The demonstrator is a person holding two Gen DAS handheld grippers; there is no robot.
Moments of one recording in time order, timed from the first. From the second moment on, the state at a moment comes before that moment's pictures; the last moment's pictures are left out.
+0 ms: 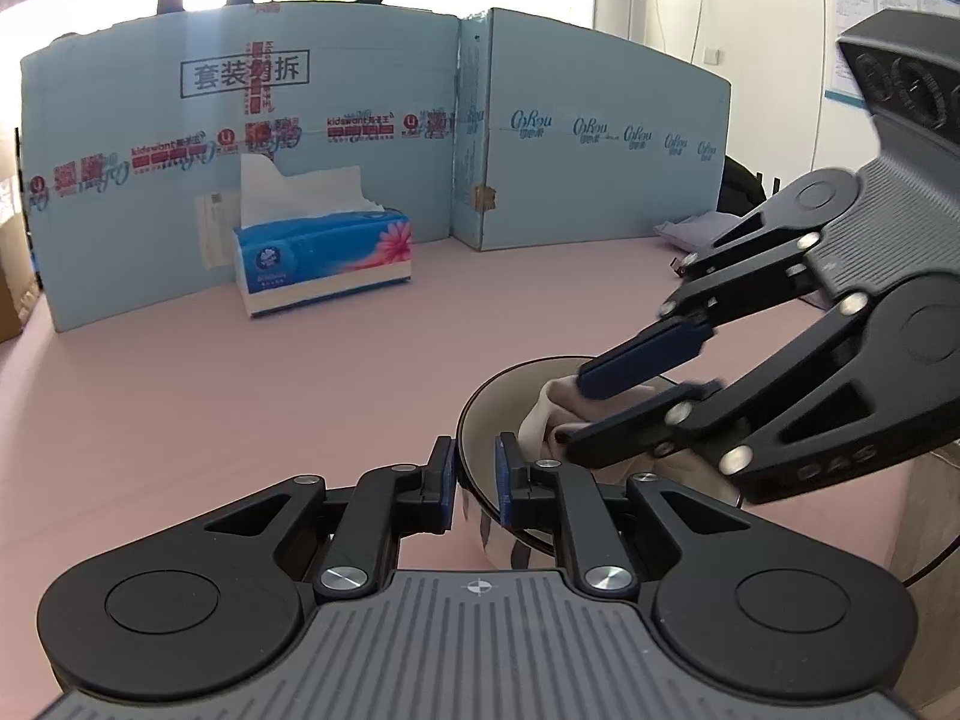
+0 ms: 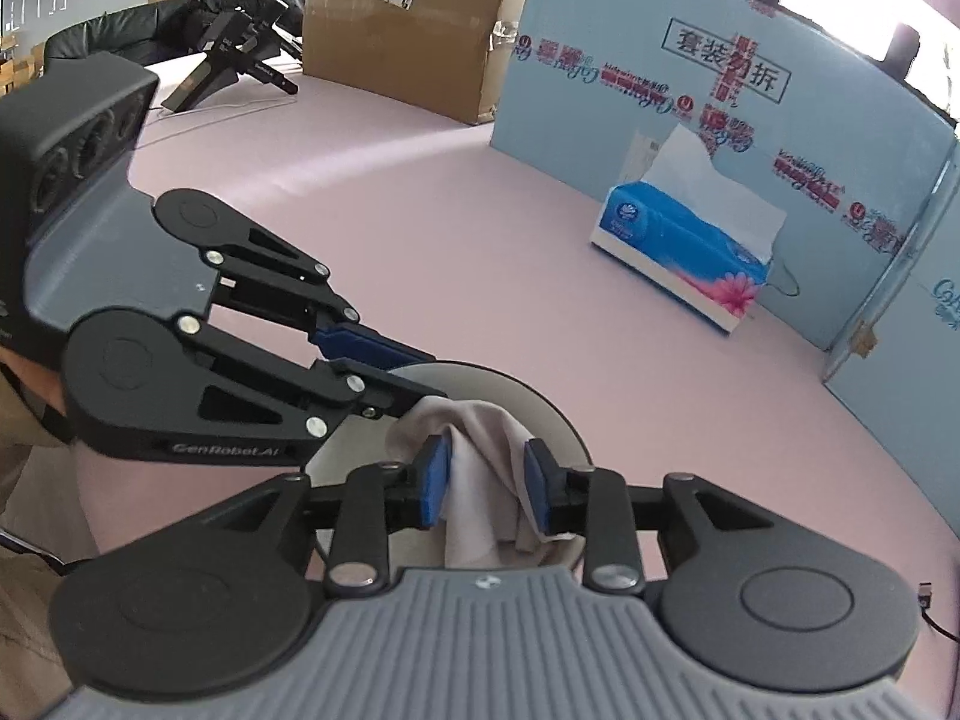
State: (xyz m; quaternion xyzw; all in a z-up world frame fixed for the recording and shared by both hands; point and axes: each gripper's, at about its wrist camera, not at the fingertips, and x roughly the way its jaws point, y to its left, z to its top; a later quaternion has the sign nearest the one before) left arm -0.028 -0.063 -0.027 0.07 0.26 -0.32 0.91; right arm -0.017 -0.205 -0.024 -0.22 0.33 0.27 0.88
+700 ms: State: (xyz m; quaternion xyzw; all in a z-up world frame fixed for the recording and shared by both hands) left arm -0.029 -0.060 -0.029 0.06 0.26 -0.32 0.91; right arm -0.011 -0.206 -0.036 -0.21 0.35 0.27 0.87
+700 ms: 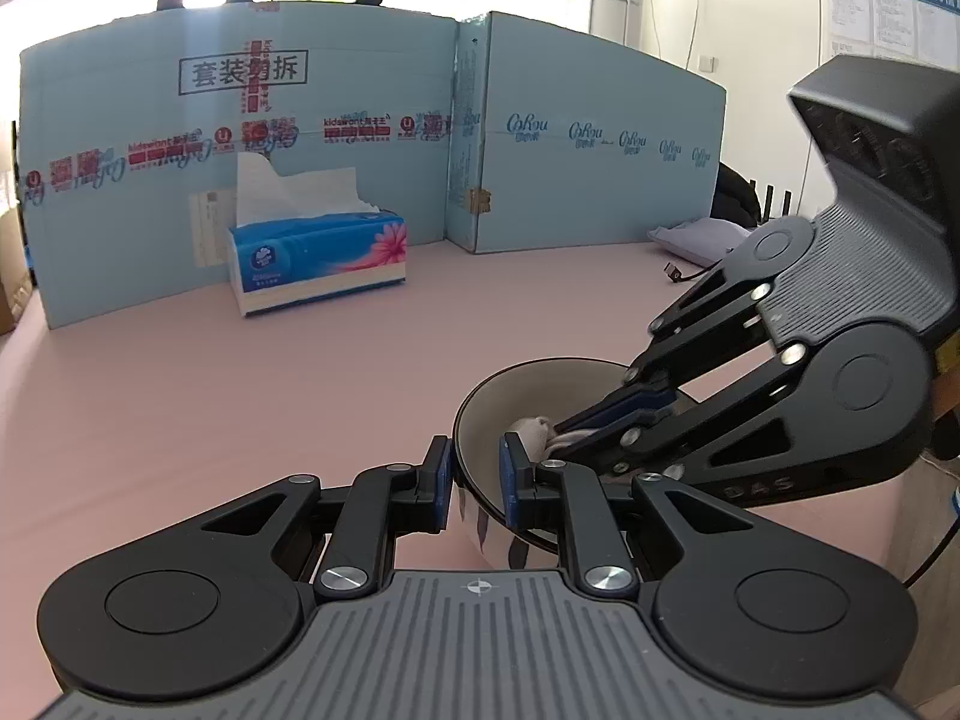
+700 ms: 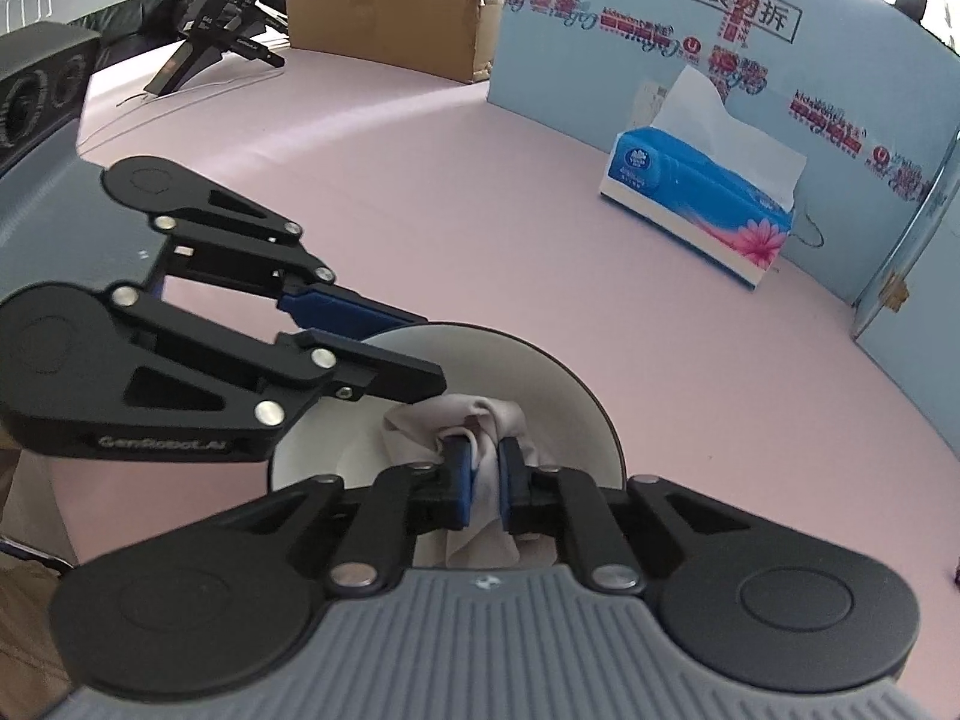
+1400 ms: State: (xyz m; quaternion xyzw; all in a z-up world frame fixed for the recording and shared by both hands) left arm -0.039 -0.058 -0.026 0.05 0.25 -0.31 0.91; right arm -0.038 -0.185 -0.026 -0.35 0.39 0.27 0.81
